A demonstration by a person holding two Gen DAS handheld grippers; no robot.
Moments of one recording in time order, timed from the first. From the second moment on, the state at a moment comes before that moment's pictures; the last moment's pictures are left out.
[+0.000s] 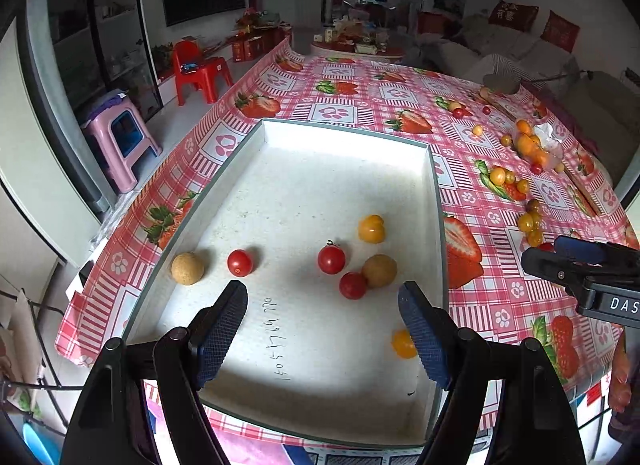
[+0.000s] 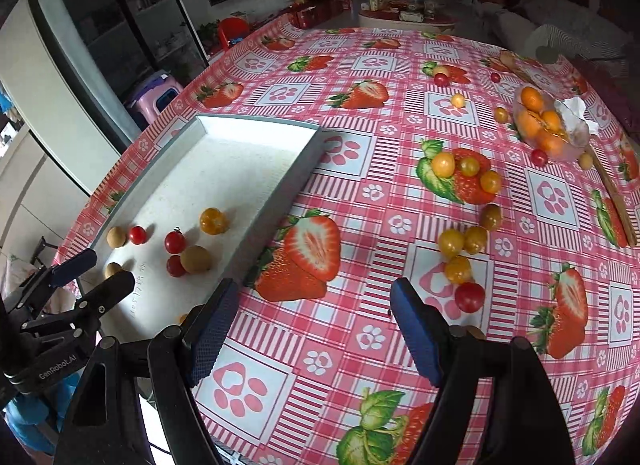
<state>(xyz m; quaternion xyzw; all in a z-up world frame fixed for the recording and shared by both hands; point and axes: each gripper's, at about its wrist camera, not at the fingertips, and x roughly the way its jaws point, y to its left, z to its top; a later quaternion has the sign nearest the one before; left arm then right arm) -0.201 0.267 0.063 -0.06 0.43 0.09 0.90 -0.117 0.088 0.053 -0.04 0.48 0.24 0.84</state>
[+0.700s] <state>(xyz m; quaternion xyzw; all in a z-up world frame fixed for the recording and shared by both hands) -0.104 0.161 0.049 0.01 0.47 0.00 0.88 -0.124 -0.005 0.006 -0.02 0.49 0.14 0.86</state>
